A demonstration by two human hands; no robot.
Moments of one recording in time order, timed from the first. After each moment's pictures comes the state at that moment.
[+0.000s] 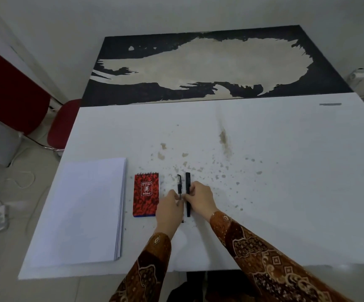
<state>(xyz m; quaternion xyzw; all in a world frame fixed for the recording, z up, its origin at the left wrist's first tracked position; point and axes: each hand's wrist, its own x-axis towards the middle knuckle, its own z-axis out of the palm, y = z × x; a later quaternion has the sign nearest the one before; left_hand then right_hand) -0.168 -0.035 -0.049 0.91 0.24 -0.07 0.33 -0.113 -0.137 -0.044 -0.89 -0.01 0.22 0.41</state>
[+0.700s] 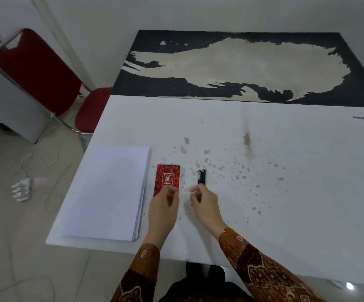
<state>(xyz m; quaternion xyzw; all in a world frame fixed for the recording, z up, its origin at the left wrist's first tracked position) -0.222 0.007 -0.002 0.87 0.25 0.08 0.42 -0.165 -0.111 -0.015 -0.85 -0.07 0.17 0.50</state>
